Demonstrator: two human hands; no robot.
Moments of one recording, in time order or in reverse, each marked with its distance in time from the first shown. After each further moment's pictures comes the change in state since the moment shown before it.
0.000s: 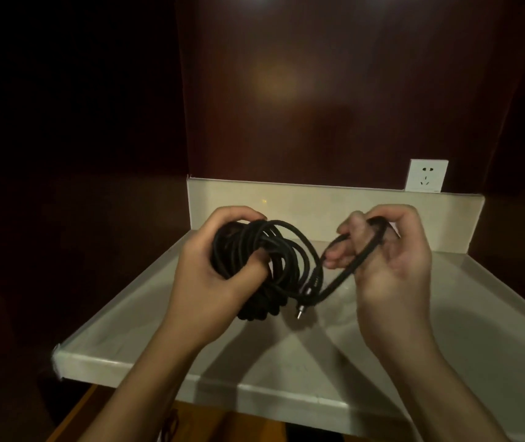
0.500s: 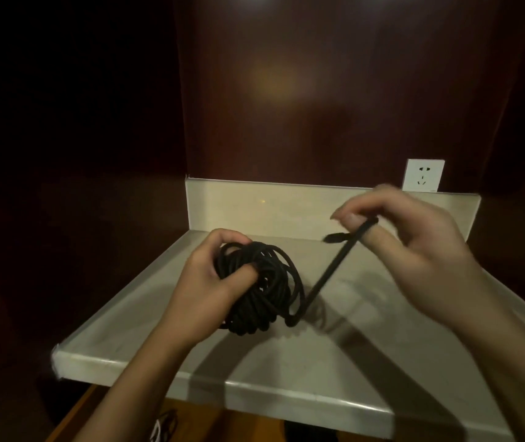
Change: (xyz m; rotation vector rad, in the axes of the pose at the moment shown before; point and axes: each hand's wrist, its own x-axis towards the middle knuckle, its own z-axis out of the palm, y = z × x) left_hand -0.006 -0.024 -0.004 -0.062 -0.086 -0.326; right_hand 0.035 -0.027 -0.038 -0.606 -0.486 -0.318
